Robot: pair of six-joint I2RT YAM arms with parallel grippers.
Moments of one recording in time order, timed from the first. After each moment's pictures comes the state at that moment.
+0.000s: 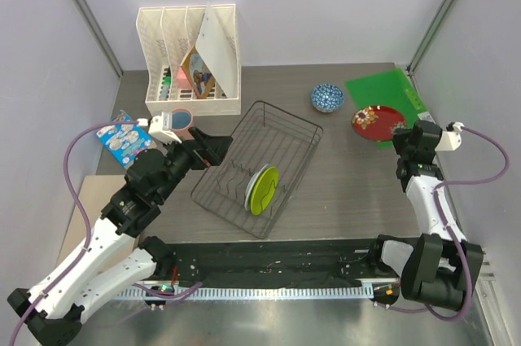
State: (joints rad) left arm -0.66 0.68 0.79 -0.17 -0.18 -0.68; right arm -0.22 1.04 0.64 -0.06 0.16 0.98
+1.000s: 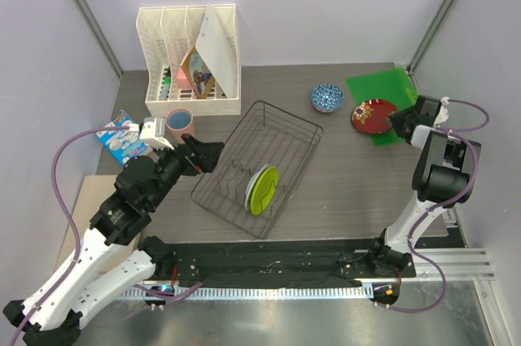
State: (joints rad) left arm -0.66 0.60 0.79 -0.28 -0.21 -0.60; right arm -0.35 1.85 1.06 0.14 -0.05 0.85
